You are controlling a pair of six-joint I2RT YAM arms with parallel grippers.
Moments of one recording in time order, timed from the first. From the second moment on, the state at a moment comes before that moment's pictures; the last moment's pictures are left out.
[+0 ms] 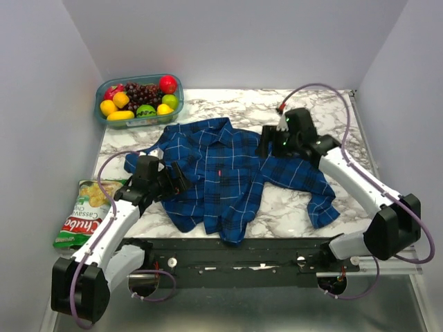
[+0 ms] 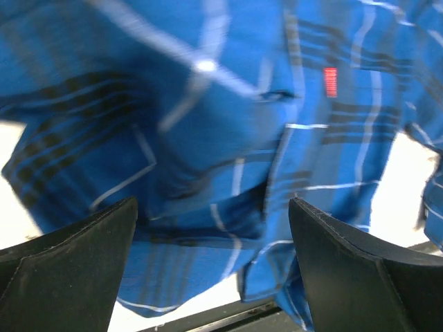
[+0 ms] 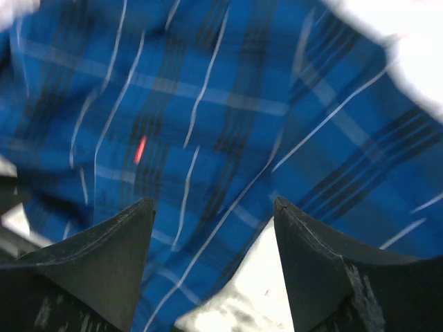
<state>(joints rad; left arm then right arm) -0.26 0.93 0.56 -0.42 0.19 -0.62 0.44 1.41 1.20 -0.51 -0.15 0.36</state>
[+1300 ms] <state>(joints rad) -0.36 1.62 1.27 -0.26 0.18 -0.39 0.54 1.65 1.17 -0.39 -0.07 0.56</state>
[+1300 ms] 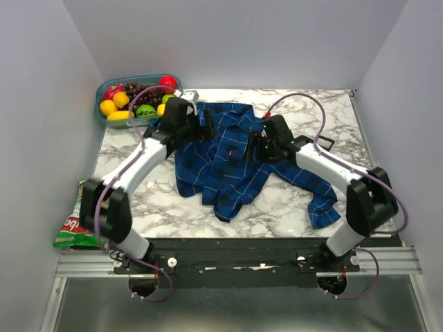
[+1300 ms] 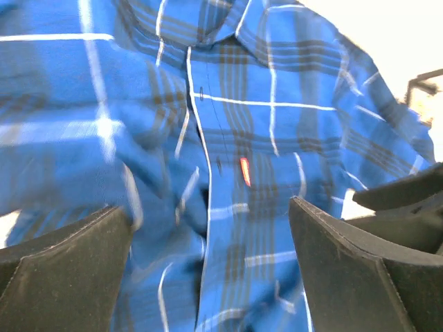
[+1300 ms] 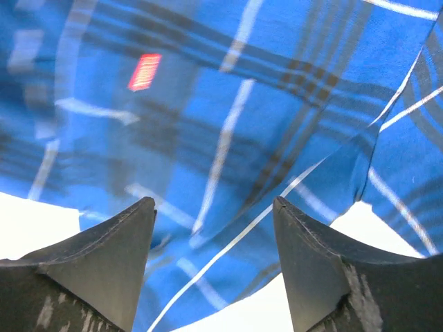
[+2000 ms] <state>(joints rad) -0.27 0.91 0.43 -0.31 0.04 -0.69 1.11 1.36 0.91 -0.42 0.07 0.81</state>
